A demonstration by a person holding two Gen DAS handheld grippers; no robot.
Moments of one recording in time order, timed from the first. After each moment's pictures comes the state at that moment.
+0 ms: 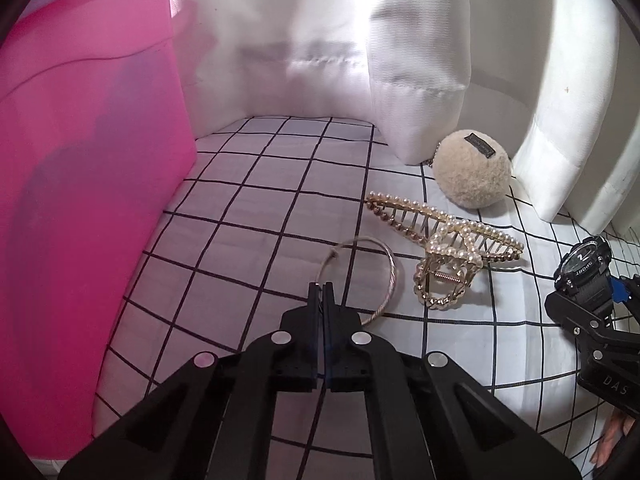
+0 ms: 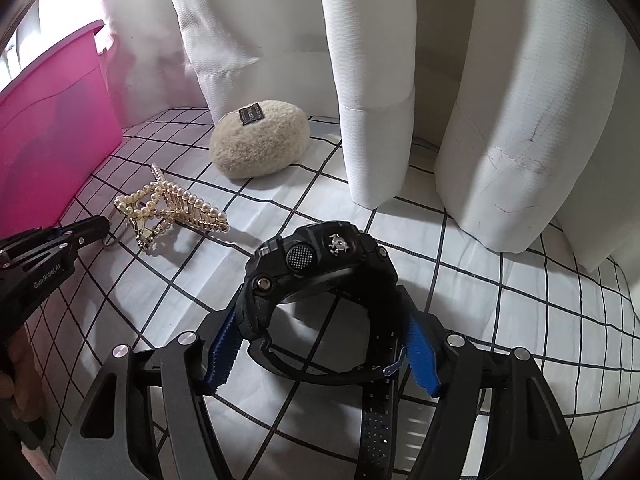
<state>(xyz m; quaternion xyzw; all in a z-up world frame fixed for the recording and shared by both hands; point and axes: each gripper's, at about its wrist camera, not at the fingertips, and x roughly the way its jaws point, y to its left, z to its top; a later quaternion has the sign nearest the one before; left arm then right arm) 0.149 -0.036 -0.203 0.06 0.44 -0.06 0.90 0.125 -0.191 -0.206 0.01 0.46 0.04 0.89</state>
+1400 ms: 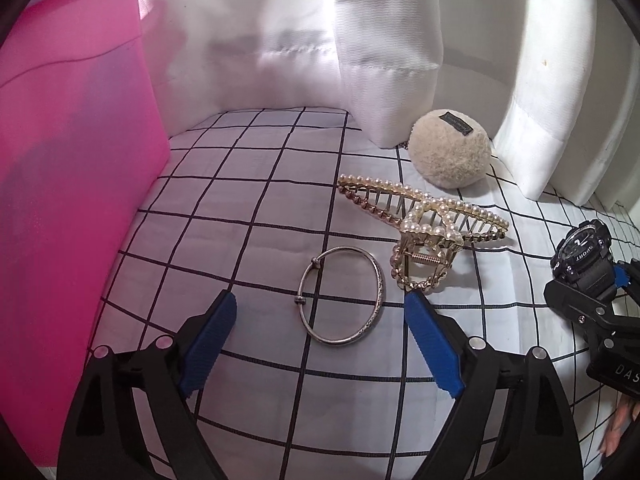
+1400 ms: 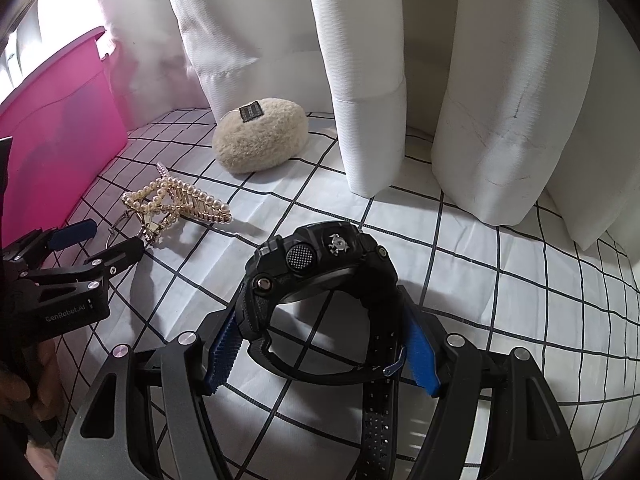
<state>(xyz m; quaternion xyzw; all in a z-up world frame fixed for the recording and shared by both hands) 0.150 -0.049 -0.208 0.08 0.44 -0.11 0.89 0.119 -0.197 -0.204 0.02 0.46 0.04 0.89</state>
